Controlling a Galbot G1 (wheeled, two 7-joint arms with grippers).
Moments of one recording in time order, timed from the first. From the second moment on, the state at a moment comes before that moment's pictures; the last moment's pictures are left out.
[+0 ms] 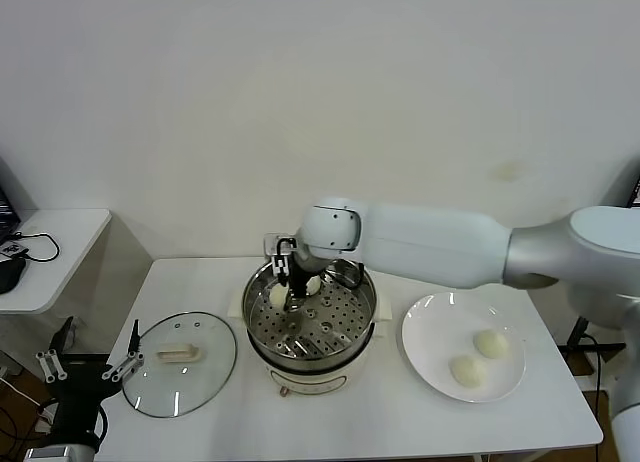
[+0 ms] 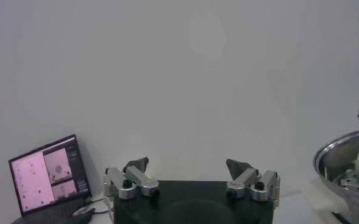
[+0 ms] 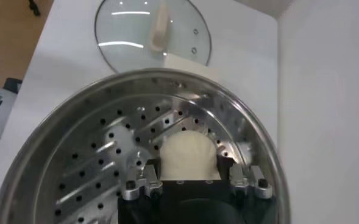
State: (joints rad) left arm 1.87 -1.30 -0.84 -2.43 -0.04 0.13 -0.16; right arm 0.46 1.27 -1.25 1.39 0.60 -0.67 -0.70
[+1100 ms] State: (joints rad) left arm 1.88 -1.30 -0.84 -2.46 -0.04 0.13 -0.16; right arm 0.61 1.12 -1.25 1.48 0.55 -0.61 -0.88
